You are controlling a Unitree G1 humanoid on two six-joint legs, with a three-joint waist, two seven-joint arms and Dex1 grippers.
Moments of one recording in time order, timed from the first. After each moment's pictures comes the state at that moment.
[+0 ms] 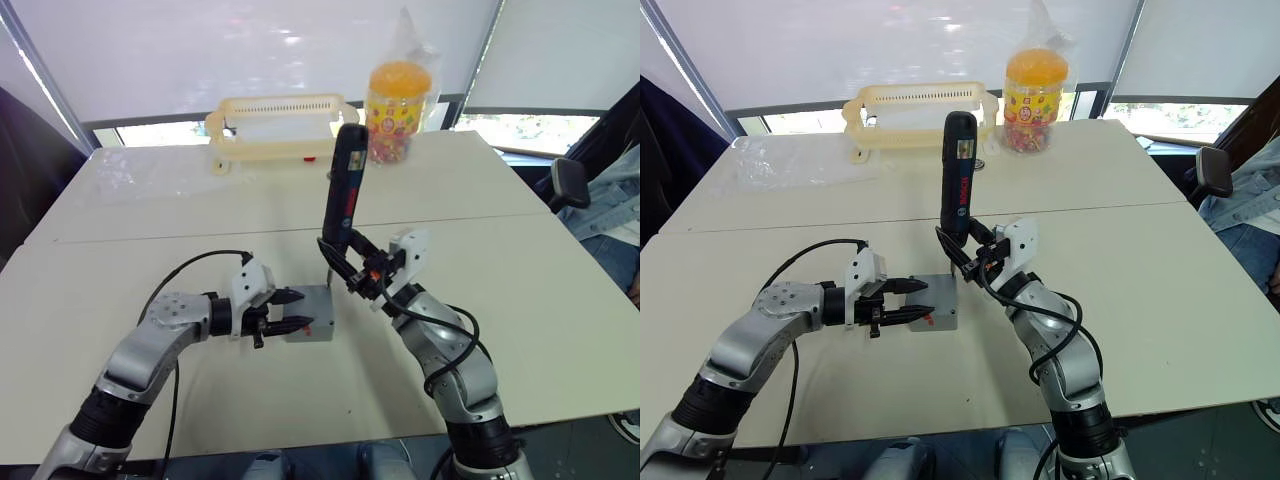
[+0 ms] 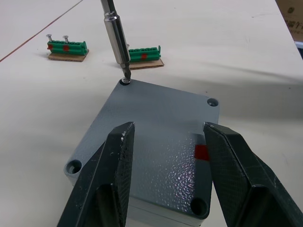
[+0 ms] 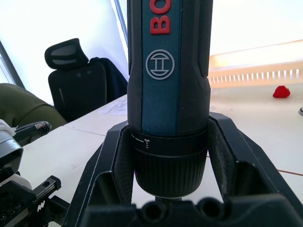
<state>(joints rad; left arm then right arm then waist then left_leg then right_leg) -0.35 0.61 -0.16 -0.21 -0.38 0.43 -0.98 -0.31 -0.10 0.12 -0.32 0.33 0.32 0.39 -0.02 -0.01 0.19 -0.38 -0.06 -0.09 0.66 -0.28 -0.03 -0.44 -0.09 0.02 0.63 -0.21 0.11</state>
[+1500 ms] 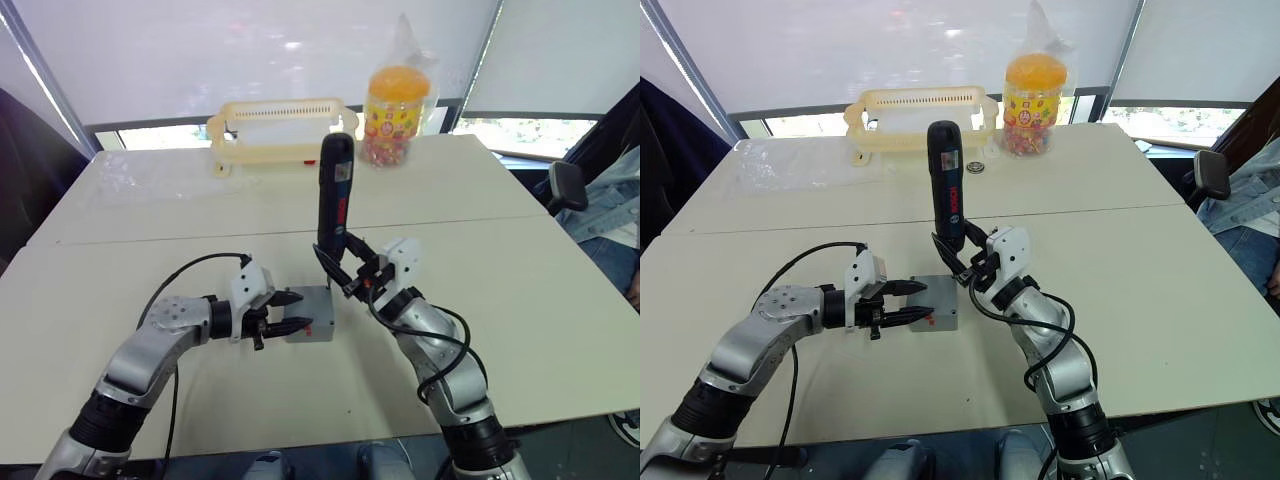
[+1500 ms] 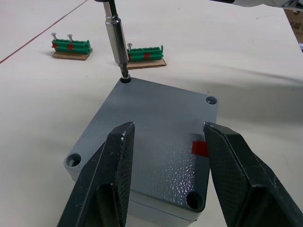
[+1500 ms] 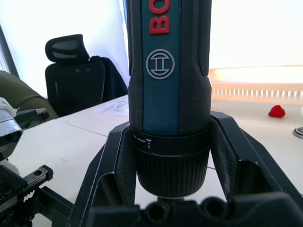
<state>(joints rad) -0.33 0.61 -0.16 -0.22 -0.38 0.43 -0.95 -0.30 -0.12 0.18 -0.23 0.20 0.12 0.41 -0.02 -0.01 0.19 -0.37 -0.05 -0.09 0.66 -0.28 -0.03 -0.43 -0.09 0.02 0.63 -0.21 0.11</state>
